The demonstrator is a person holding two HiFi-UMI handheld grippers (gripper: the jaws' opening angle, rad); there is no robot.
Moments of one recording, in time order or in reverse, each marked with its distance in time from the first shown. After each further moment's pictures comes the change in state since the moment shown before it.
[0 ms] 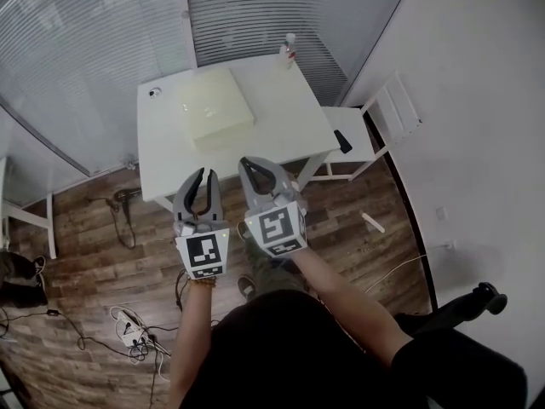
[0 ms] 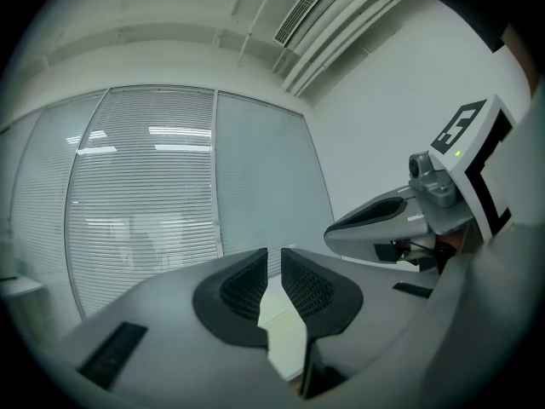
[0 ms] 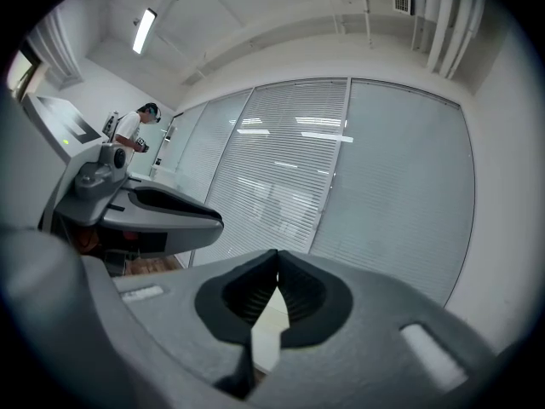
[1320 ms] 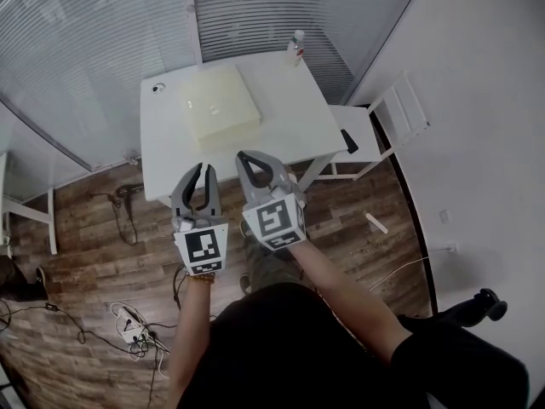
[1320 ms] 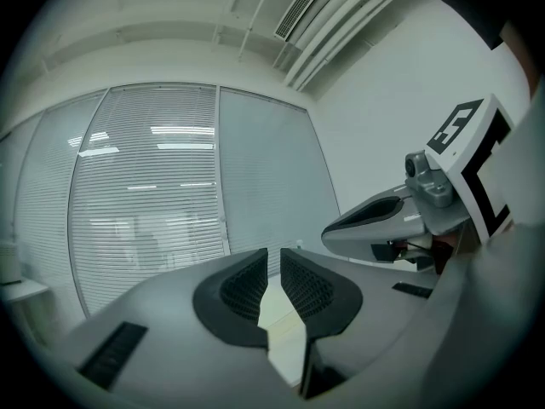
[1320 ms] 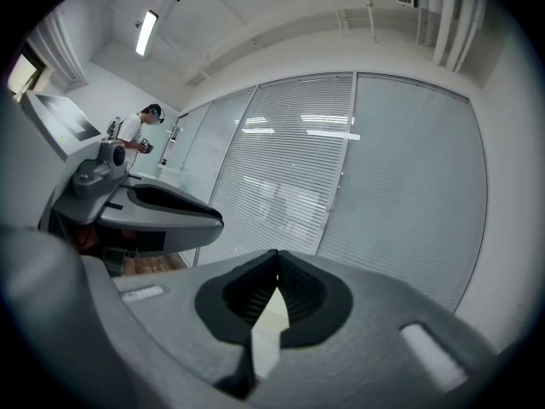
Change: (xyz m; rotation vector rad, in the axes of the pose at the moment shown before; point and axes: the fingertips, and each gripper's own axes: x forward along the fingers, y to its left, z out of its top) left arm 0.021 0.025 -0.015 0.013 0.025 0.028; right arm 0.041 0.003 -0.004 -0.007 -0.005 0.046
